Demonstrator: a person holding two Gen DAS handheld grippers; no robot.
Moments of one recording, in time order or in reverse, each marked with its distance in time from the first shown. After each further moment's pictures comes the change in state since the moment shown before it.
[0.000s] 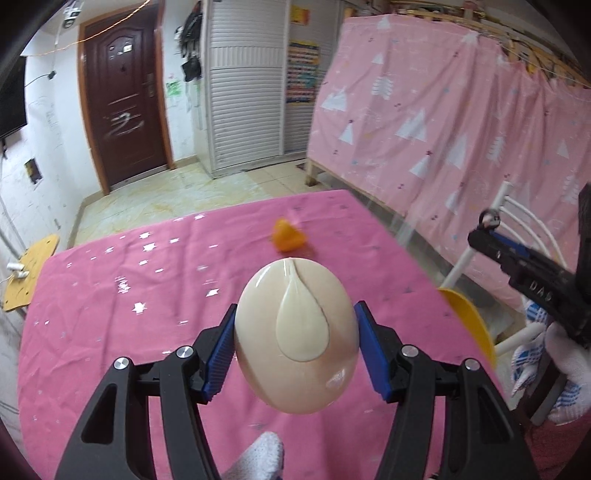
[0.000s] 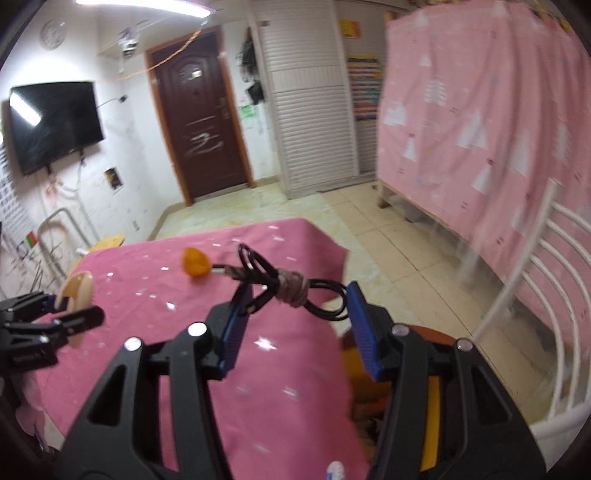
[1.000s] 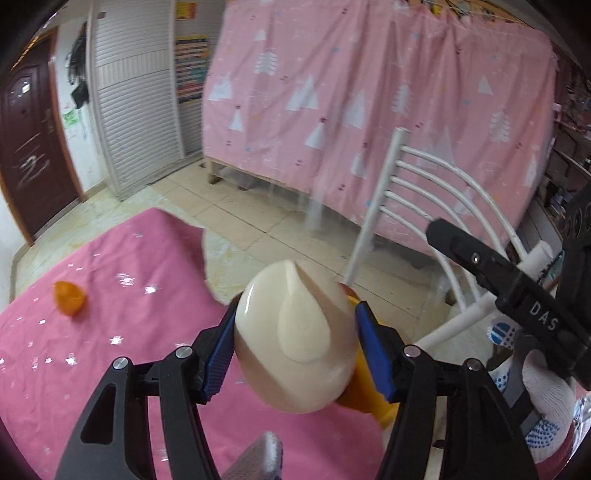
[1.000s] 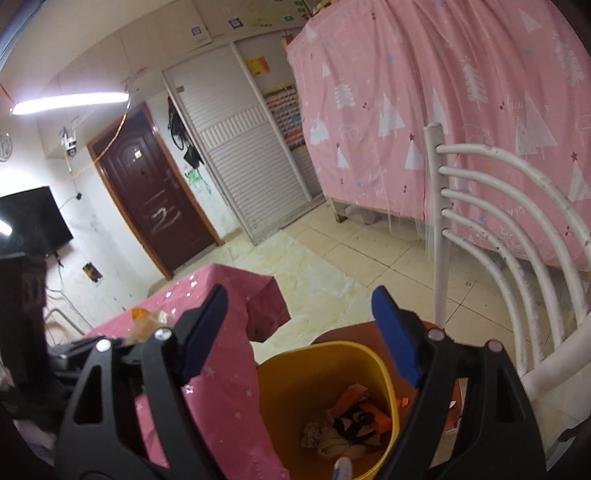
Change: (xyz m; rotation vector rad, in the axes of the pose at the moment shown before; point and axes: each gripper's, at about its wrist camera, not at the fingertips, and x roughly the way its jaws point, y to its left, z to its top) left arm 0.068 -0.203 0.016 0.244 0.063 -0.253; right arm -0.056 -0.142 -0.033 0.335 -0.167 -0.056
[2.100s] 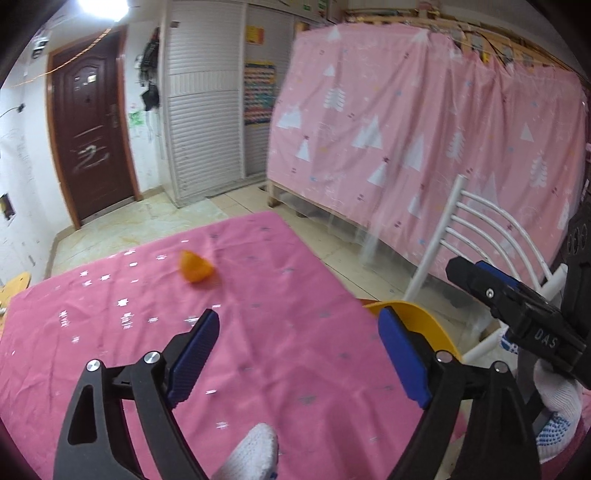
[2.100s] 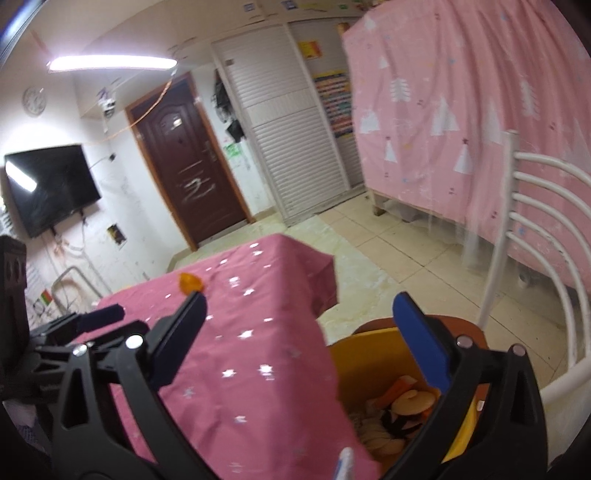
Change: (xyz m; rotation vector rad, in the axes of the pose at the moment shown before) left arm -0.091 0.102 -0.049 -0.143 -0.150 0.191; right arm 0.017 0.100 -0.034 -0.158 0.063 0.118
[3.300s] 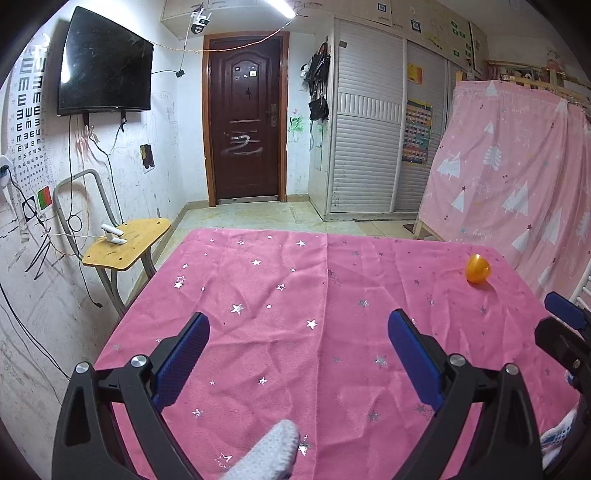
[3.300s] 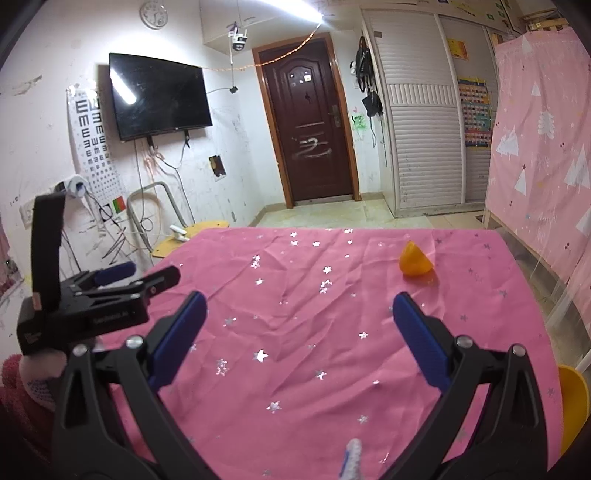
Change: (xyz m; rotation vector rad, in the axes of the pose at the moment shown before) left arm -0.079 0.232 -0.072 -0.297 -0.129 0.468; right arm 0.061 0.220 -0.057 -0.324 0.087 0.335
